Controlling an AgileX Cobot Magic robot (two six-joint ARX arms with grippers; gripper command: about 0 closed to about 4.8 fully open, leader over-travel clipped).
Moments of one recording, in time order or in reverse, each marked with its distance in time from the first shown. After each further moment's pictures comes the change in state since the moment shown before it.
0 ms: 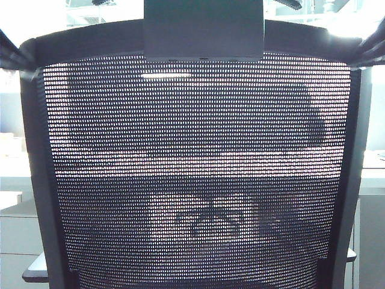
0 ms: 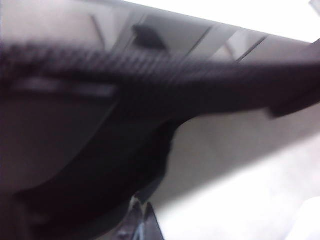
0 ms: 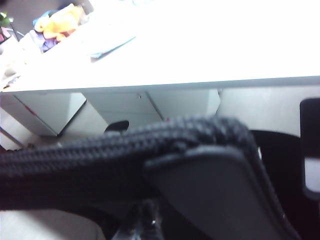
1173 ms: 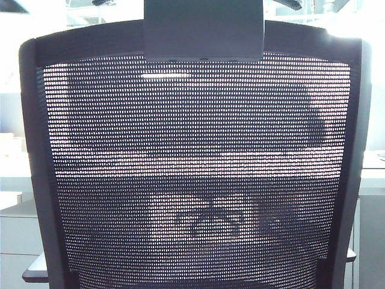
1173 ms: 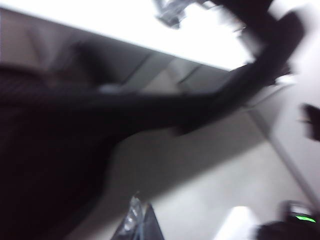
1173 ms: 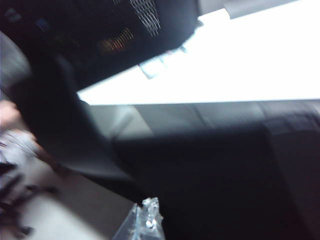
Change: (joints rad) left arm 0.046 -0.089 0.000 0.054 0.196 -0.198; right arm -0.016 -0.425 0.091 -0.407 -0.121 0.069
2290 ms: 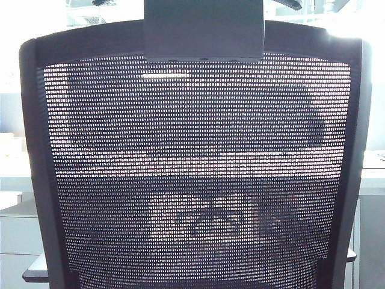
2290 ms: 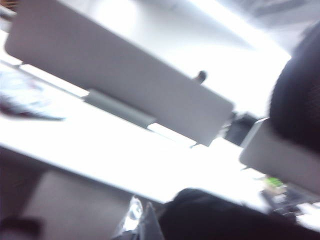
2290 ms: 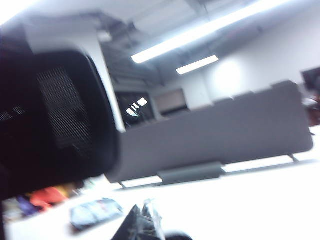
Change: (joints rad) left arm 0.028 -0.624 -0.548 0.631 -0.682 -0.169; right arm -0.095 -0.325 -0.487 0.795 0.314 -0.003
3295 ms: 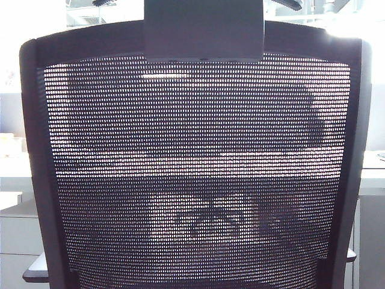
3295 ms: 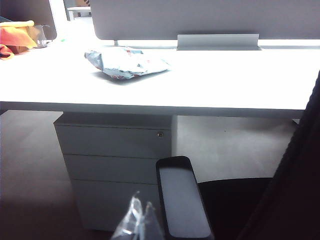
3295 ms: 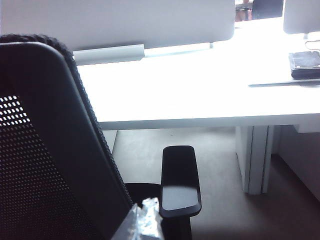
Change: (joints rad) left arm 0.000 0.000 0.000 -0.305 -0.224 0.566; right arm -0.003 0.000 -0.040 -0.462 0.140 -0.274
